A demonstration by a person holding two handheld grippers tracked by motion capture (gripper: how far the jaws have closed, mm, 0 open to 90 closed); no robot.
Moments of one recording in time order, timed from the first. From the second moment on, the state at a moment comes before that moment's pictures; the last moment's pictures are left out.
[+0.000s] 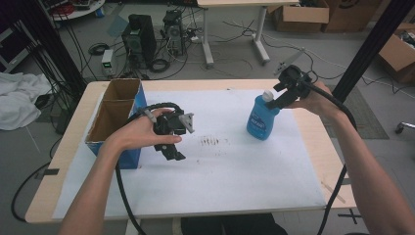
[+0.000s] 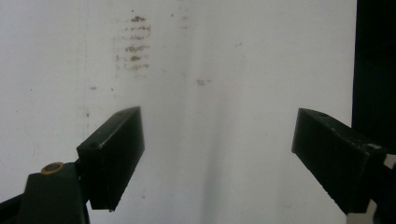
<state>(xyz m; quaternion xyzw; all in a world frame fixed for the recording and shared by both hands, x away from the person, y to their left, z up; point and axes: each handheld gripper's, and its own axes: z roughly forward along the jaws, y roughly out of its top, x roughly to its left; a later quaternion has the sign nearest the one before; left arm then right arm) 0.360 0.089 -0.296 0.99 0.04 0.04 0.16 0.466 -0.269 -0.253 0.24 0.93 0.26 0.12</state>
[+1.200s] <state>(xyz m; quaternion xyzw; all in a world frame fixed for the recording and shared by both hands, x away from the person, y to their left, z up) 0.362 0.095 -0.303 0.98 0.05 0.04 0.16 0.463 -0.284 -0.341 0.33 0.87 0.33 0.13</state>
